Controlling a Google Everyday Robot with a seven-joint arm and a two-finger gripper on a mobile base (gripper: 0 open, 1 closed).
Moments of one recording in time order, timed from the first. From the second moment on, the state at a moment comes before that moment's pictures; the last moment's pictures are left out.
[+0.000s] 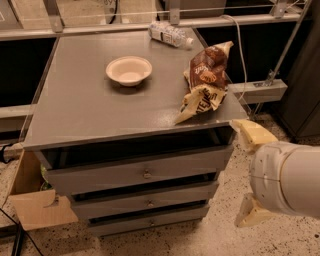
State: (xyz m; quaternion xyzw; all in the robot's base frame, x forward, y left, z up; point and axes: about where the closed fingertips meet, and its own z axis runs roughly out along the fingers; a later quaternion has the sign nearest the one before) arm 0.362 -0.145 0.879 -0.69 0.64 -0.16 0.30
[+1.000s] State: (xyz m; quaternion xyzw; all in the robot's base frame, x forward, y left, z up) arm 0.376 -0.138 0.846 -0.69 0.64 -0.15 0.31
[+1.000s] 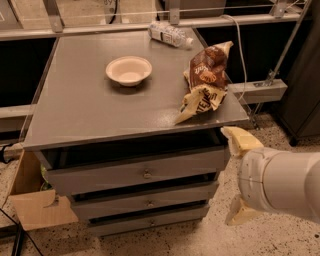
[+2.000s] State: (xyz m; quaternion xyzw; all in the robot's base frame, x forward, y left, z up) arm 0.367 -0.104 0.718 -0.70 0.62 -0.10 0.33
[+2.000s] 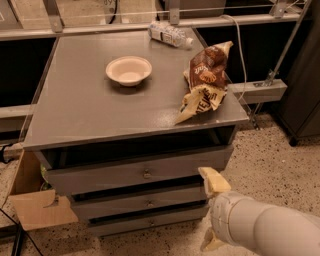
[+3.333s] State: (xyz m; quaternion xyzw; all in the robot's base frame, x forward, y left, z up) arm 0.388 -0.119 0.635 -0.71 0.62 -0.11 0.31
